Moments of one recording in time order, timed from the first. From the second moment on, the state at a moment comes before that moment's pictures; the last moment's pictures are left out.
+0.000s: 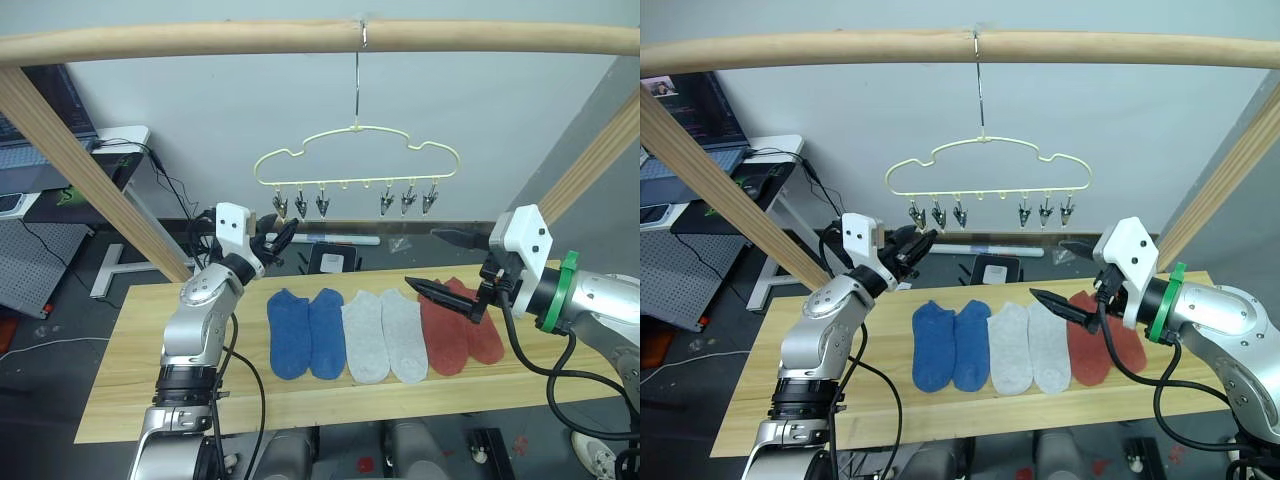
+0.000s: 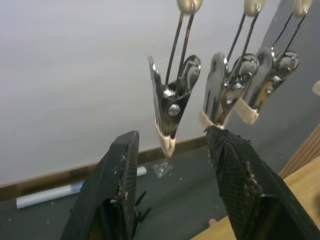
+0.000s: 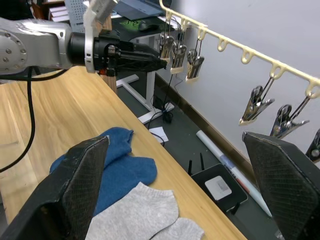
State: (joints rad) left arm -0.41 0.27 0.11 0.09 -0.32 0.29 -0.47; right arm -0.24 -0.80 -0.17 -0.73 0.69 0.80 0.64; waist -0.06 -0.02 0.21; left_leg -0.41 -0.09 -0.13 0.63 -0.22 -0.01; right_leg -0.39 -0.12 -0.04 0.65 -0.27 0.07
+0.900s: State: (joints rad) left arm -0.49 0.25 0.16 0.12 -0.34 0.23 -0.42; right arm -0.31 -0.78 -0.14 -0.74 0.73 0.82 0.59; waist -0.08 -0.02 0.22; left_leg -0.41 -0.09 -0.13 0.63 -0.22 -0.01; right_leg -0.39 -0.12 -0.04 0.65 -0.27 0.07
